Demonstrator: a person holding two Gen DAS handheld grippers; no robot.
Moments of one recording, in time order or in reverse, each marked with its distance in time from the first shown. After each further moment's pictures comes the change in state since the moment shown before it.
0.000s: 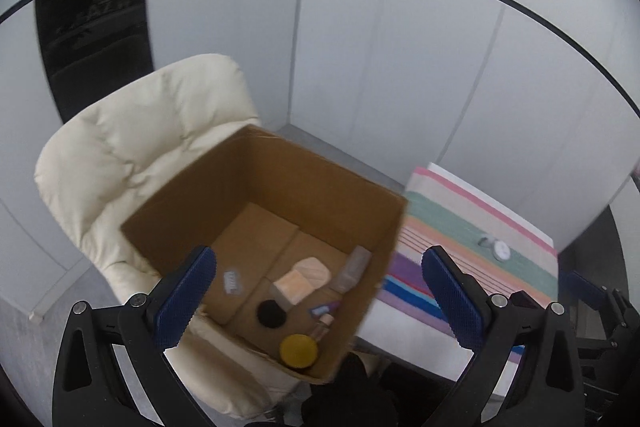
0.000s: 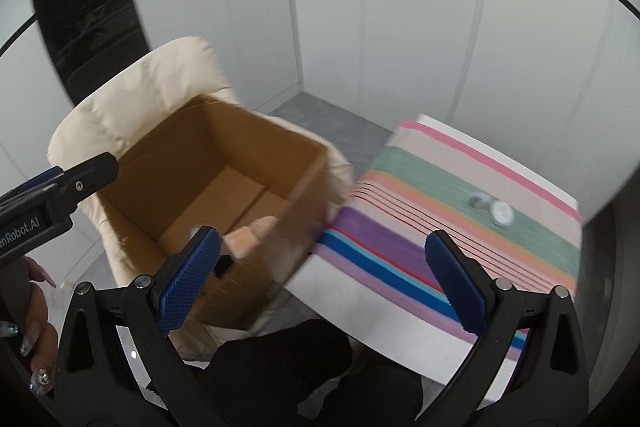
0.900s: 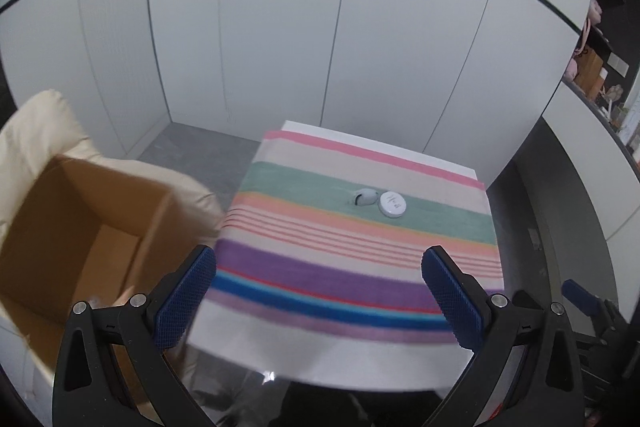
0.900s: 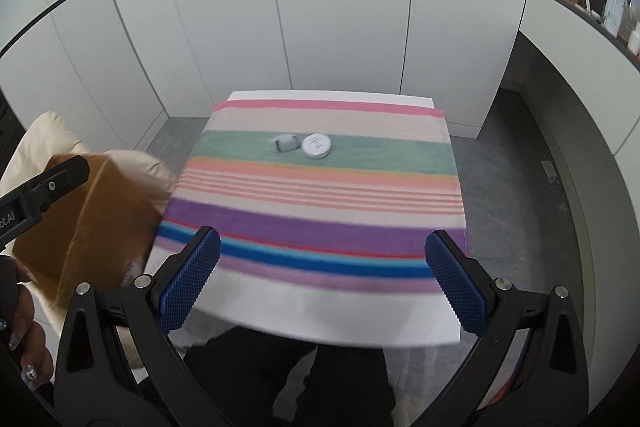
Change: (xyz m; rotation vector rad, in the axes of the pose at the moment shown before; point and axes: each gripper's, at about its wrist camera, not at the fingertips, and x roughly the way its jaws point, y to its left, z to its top) left arm 0.092 -0.233 -0.017 0.262 0.111 -0.247; right arm -0.026 -0.246 -0.093 0.387 0.011 -0.280
